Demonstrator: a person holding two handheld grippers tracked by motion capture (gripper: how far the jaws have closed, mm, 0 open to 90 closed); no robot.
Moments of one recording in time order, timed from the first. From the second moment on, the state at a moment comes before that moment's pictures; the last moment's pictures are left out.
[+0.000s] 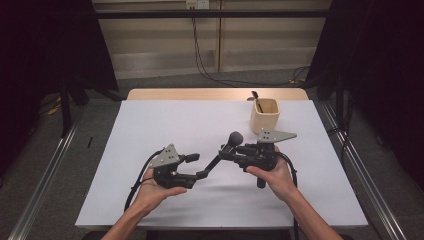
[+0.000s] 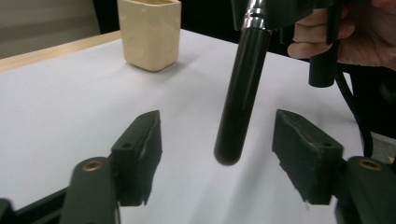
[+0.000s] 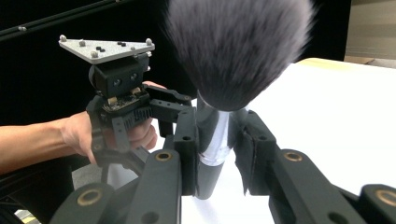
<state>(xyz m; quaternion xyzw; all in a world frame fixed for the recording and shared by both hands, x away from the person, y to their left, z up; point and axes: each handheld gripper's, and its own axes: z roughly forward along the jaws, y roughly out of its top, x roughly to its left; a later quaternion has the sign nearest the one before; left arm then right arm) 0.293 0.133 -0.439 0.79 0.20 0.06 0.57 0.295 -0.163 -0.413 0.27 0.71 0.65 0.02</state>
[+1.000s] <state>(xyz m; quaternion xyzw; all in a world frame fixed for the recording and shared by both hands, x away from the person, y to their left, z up) 0.281 0.208 -0.433 0.76 0.30 0.14 0.56 0.295 -0.193 -0.404 0.30 0.75 0.58 0.05</state>
